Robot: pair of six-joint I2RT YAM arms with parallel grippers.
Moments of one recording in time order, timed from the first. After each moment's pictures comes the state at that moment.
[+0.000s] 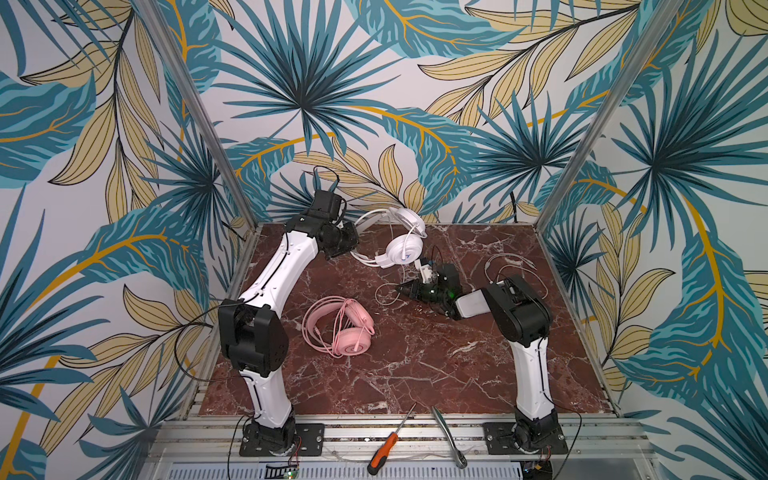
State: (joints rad) left arm -0.24 1.84 1.82 -0.87 0.22 -0.62; right arm 0.38 2.19 1.05 0.71 -0.68 0.81
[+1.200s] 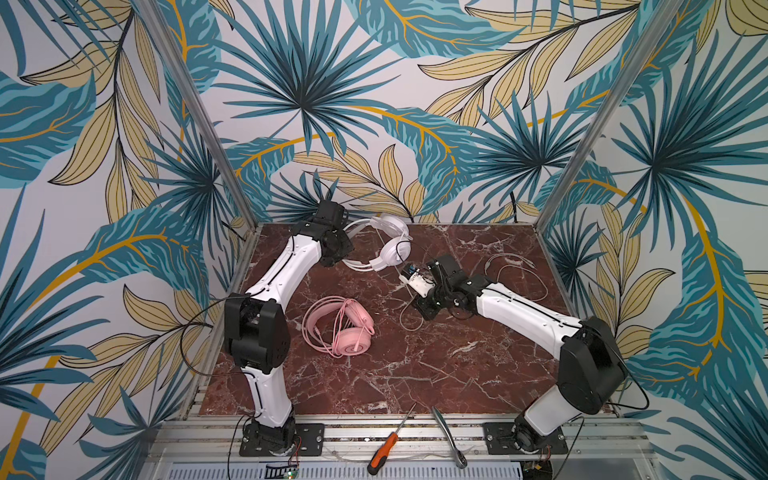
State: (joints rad) left arm -0.25 1.87 1.73 -0.86 -0.02 -0.77; right arm 0.60 1.62 1.24 -0.60 -0.16 -0.26
